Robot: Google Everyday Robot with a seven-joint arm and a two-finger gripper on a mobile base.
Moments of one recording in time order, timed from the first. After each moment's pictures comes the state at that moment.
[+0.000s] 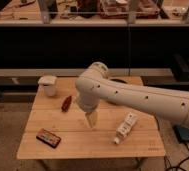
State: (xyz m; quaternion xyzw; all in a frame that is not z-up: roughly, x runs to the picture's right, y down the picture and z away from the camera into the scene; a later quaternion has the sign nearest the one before) arm -0.041 0.106 0.682 -0.25 -0.17 -0.26 0.92
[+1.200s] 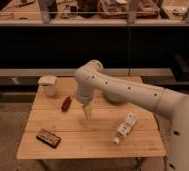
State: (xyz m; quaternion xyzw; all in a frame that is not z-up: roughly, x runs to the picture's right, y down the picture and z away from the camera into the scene) arm -0.072 0.079 0.793 -0.28 -0.21 -0.29 0.89
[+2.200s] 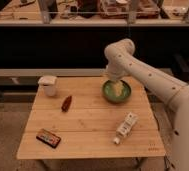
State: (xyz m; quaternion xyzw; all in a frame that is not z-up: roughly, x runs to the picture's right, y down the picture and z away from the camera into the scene) arm 0.140 -0.007 0.796 -0.26 -0.07 -0.17 0.95
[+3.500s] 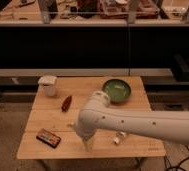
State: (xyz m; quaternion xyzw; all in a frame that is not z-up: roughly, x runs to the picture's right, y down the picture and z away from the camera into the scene) arm -0.101 0.212 0.675 -0.24 -0.27 -0.31 0.88
